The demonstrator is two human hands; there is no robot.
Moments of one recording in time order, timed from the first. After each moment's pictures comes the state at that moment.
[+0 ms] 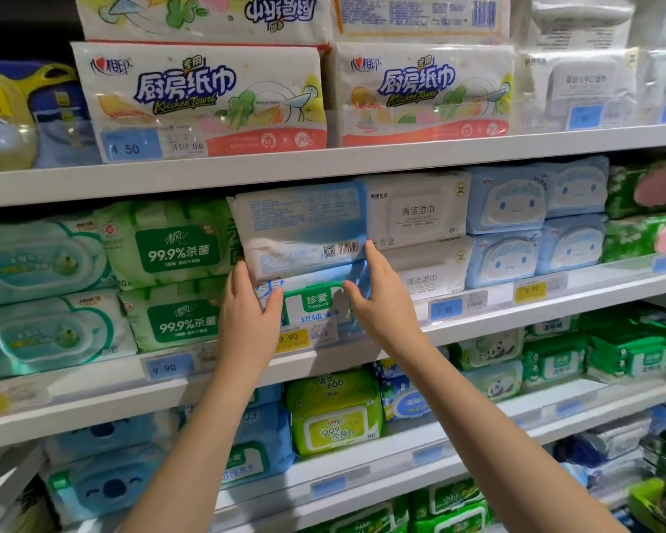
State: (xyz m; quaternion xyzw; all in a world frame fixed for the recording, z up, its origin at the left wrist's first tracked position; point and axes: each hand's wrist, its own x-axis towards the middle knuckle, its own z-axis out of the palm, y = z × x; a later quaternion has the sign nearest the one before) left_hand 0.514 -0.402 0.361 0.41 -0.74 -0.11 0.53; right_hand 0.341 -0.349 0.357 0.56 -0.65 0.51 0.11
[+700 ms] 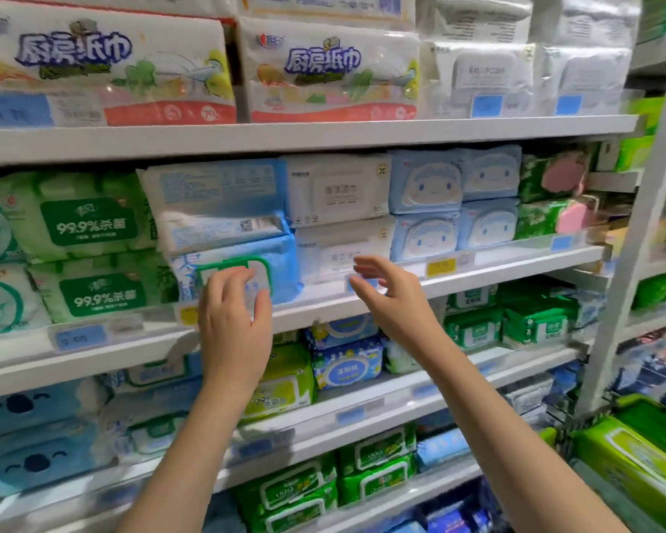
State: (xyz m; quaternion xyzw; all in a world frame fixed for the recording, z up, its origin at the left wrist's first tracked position) left_hand 0.457 -0.308 0.329 0.36 -0.74 -0.06 0.57; right_hand 0.273 -0.227 0.343 0.57 -0.62 0.54 0.01
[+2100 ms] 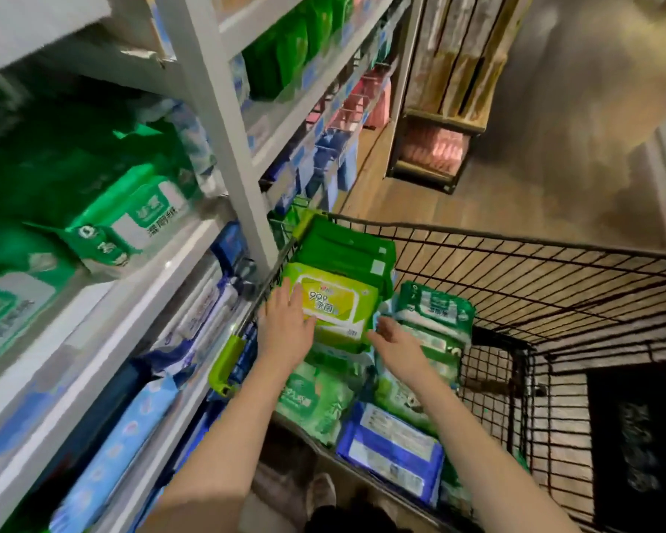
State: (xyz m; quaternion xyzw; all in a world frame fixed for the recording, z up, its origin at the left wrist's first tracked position) left_hand -0.134 -0.129 -0.016 0.08 -0.98 -0.15 -0.08; right_hand -0.133 0.064 -0.016 -0.07 -0.86 0.45 -0.25
